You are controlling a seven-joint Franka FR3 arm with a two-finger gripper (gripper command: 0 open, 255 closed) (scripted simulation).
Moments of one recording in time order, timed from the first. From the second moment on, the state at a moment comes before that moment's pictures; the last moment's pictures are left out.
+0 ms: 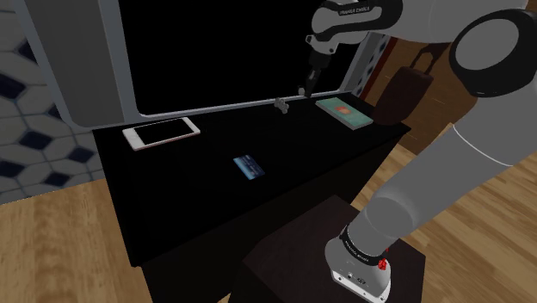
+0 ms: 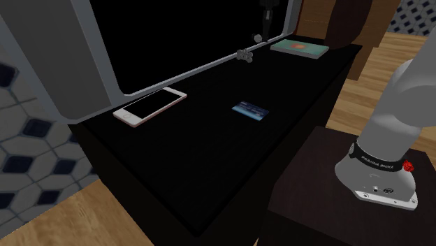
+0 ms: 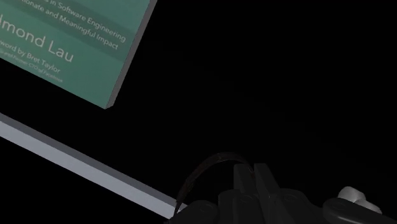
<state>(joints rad) -0.22 -0.13 -0.31 -2.02 -0.09 1.92 -0.74</state>
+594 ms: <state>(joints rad) -0.22 -0.12 -0.31 -2.10 -0.08 2.03 -0.74</state>
